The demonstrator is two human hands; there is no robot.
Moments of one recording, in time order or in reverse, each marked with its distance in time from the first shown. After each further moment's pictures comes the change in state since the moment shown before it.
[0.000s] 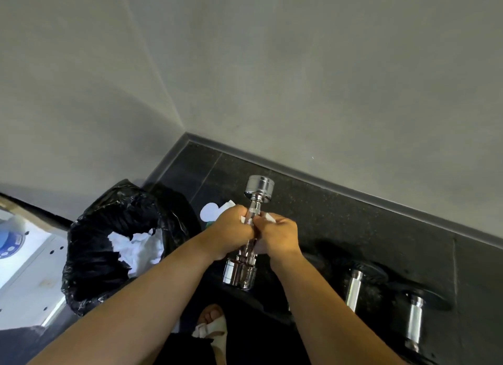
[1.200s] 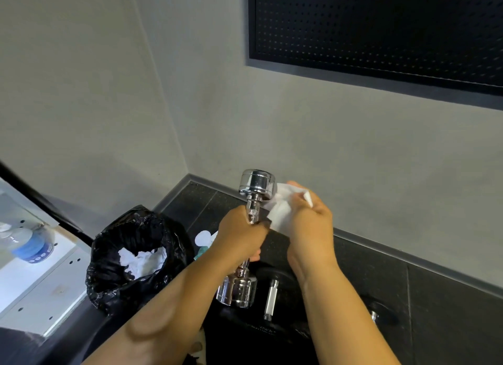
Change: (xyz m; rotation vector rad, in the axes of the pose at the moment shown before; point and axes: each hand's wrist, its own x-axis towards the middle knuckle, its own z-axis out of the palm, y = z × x) left_hand -0.177 0.132 0.060 -0.126 0.304 0.106; right_hand -0.217 -0.115 -0.084 0.340 -0.002 -0.391
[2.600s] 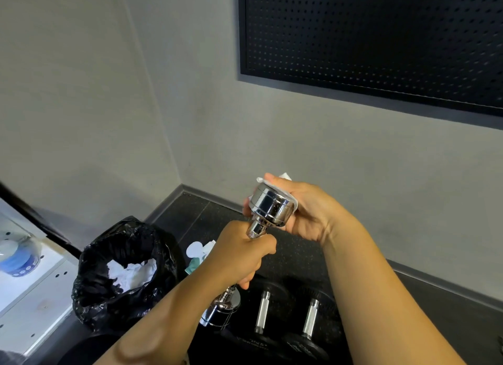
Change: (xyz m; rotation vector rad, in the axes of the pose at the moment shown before) left_hand -0.038 0.022 0.000 -0.003 -0.199 0.139; right_hand 0.034 -0.057 -0.010 -0.110 -0.609 0.412
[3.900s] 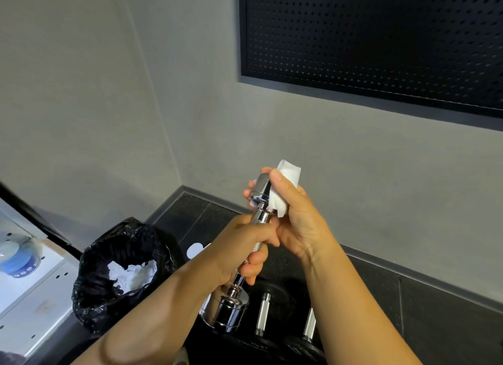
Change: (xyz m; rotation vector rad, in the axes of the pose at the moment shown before) left_hand 0.010 0.010 -0.009 -0.227 -0.211 0.017; right_hand 0.012 0.028 0.007 0.195 -0.037 -0.408
